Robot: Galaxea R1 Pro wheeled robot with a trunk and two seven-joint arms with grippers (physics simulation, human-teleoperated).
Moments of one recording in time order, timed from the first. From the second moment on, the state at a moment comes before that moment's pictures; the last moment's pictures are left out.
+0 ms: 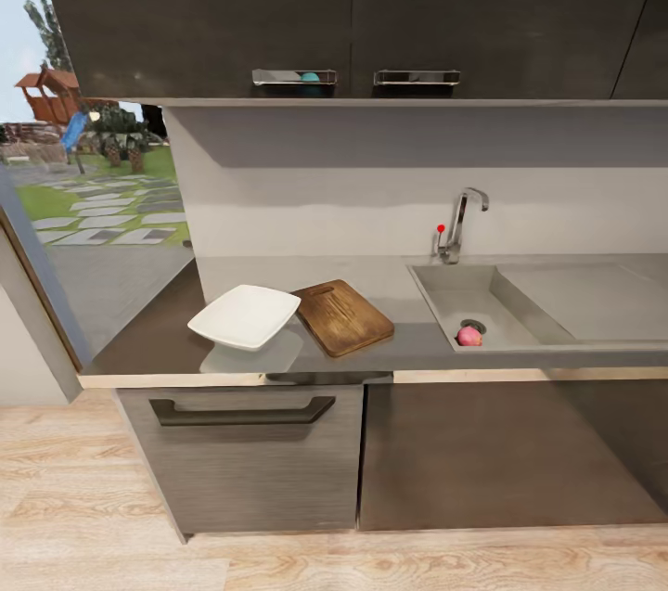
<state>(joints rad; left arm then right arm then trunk) 0.00 0.02 0.22 -0.44 0.00 -0.28 0.00 0.00 0.03 -0.15 -0.53 -0.02 -0.39 0.00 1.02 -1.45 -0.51</state>
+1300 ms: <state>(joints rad) 0.00 0.02 0.22 -0.44 0.00 -0.28 0.00 0.00 0.03 -0.16 -0.65 -0.02 -0.36 -0.09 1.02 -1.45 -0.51</state>
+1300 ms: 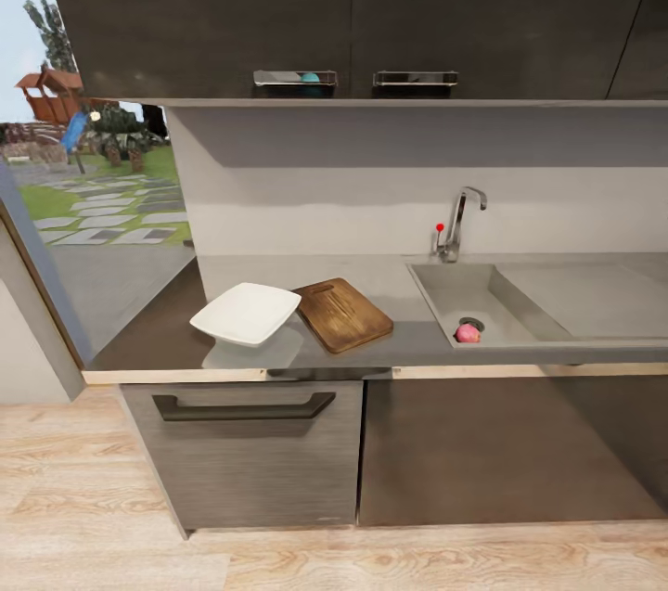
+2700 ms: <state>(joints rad) 0.00 0.02 0.18 -0.40 0.01 -0.28 0.00 -0.80 0.05 -0.04 -1.53 0.15 0.98 -0.40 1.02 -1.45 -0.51</state>
